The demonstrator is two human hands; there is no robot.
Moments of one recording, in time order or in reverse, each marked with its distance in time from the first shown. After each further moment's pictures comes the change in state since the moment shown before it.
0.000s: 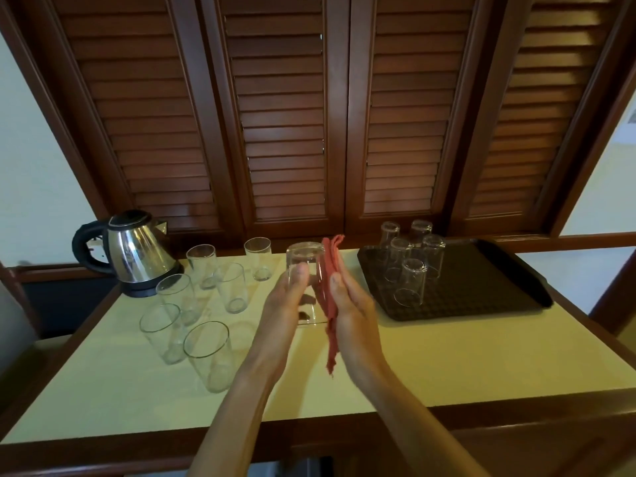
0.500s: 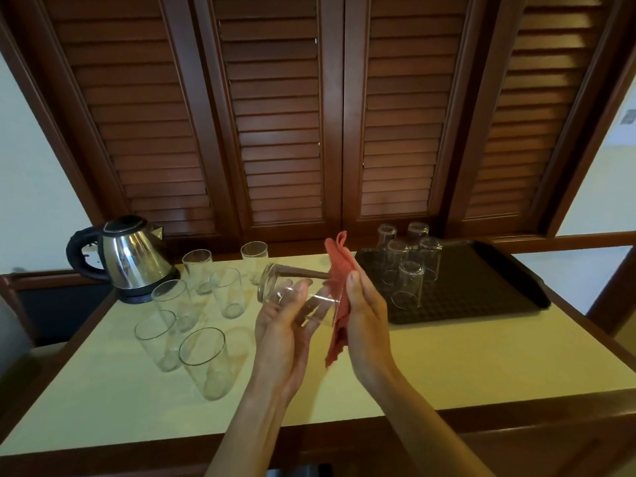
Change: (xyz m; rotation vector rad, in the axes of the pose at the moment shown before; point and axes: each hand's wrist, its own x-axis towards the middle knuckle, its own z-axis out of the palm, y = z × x) left_hand -0.012 -0.001 0.017 -0.735 0.169 -0.093; right_hand 0.000 -0.015 -0.013 0.166 0.098 0.117
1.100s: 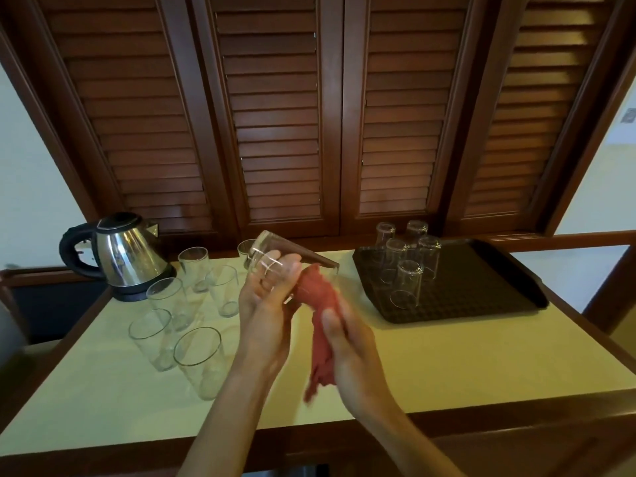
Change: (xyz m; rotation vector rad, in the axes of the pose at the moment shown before) left_hand 0.021 0.018 0.000 0.187 -0.015 0.148; right_hand -0.029 0.008 -0.004 -0.188 -0.193 -0.146
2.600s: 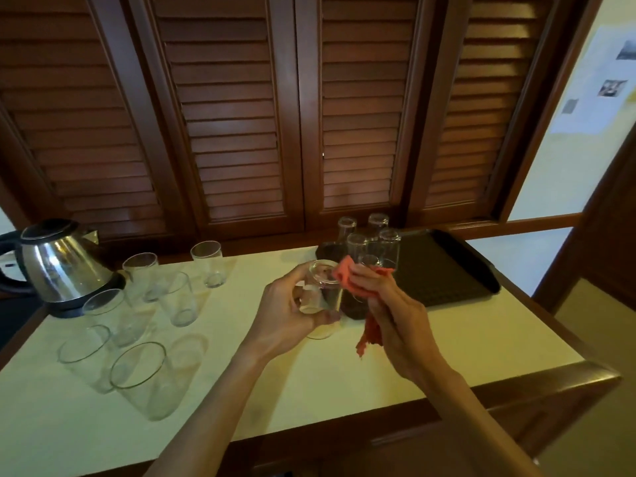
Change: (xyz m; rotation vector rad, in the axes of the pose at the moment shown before) left_hand 0.034 -0.061 0.034 0.879 -0.440 0.138; right_hand 0.015 0.023 -0.138 -0.547 0.017 -0.282
